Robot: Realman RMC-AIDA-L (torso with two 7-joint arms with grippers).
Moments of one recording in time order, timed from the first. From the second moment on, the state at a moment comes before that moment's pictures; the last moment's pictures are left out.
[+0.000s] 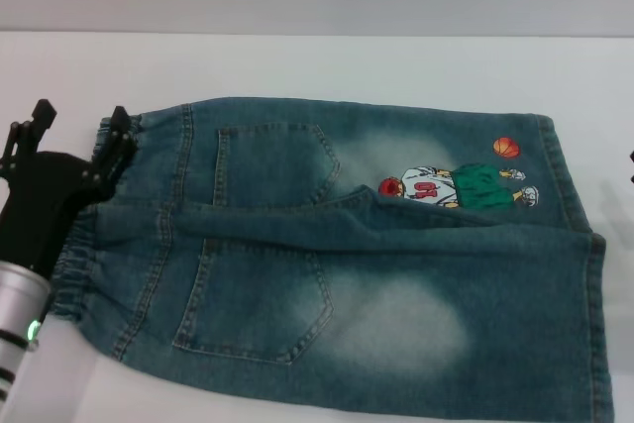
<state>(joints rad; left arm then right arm) -0.12 -2.02 -0.76 -0.61 2.36 1.19 0.02 0.17 2.06 1.52 0.25 -0.06 1.24 -2.71</state>
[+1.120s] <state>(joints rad) 0.08 -2.06 -1.43 -1.73 2.53 -0.51 0.27 0.01 2.01 1.89 1.47 -2.17 0.62 -0.39</state>
